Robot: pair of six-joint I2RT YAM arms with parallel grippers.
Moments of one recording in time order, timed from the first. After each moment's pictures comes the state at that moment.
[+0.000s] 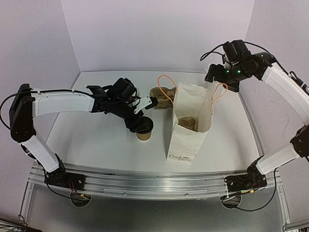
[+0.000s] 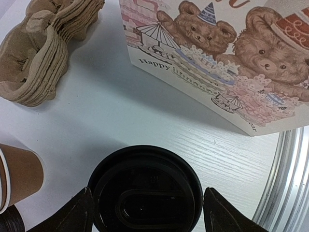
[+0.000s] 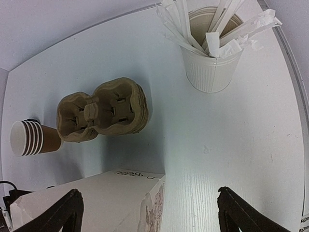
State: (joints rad) left arm -0.92 1.64 1.13 -0.39 0.21 0.27; right arm 0.52 1.42 1.50 -0.98 0.15 0.66
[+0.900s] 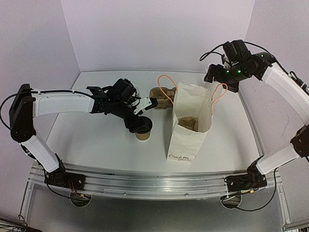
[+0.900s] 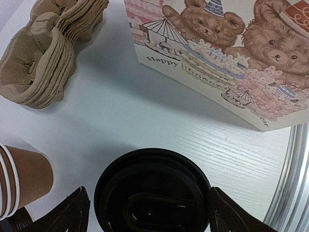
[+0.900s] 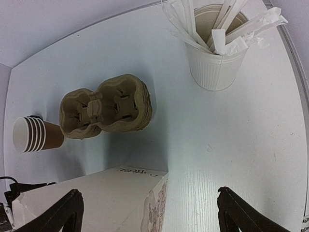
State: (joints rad) left arm -0.91 1.64 1.11 -0.37 0.17 0.32; right arm 0.52 1.42 1.50 -0.98 0.13 0.66
